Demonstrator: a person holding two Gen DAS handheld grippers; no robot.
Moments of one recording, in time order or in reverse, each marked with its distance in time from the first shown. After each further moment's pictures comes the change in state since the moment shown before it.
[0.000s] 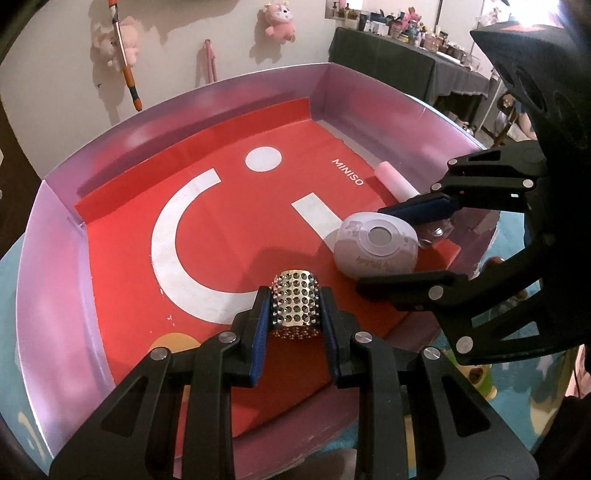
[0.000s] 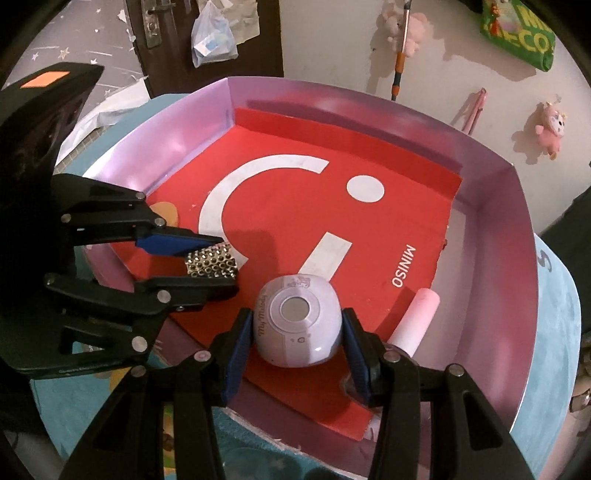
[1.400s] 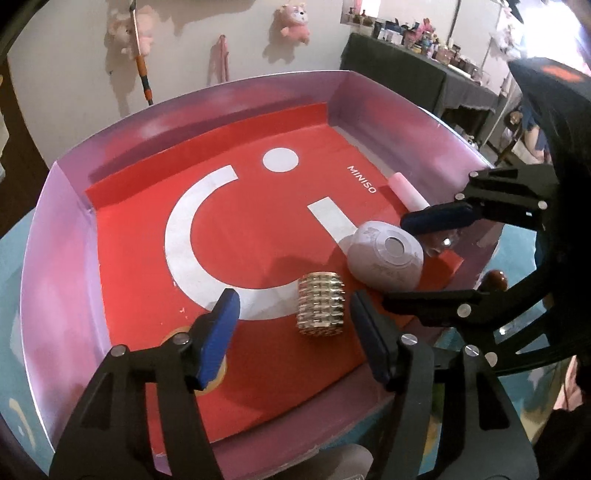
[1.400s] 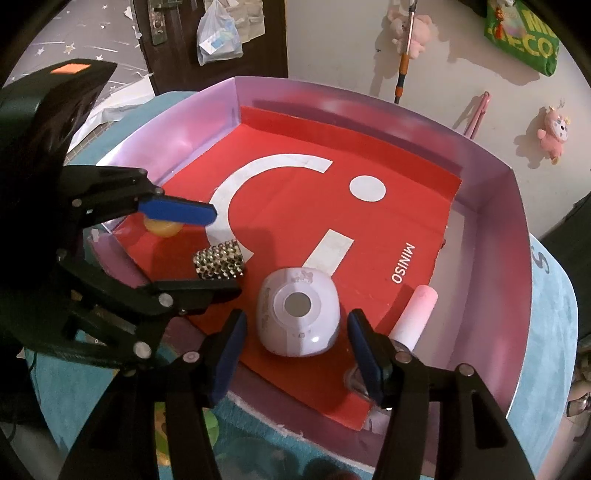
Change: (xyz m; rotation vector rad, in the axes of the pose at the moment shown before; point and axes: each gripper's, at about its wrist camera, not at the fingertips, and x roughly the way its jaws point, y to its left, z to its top) left arm -0.006 0.012 -0.002 -0.074 -0.006 -0.007; right arm -0.005 0.000 -0.001 -0.014 0.004 0.009
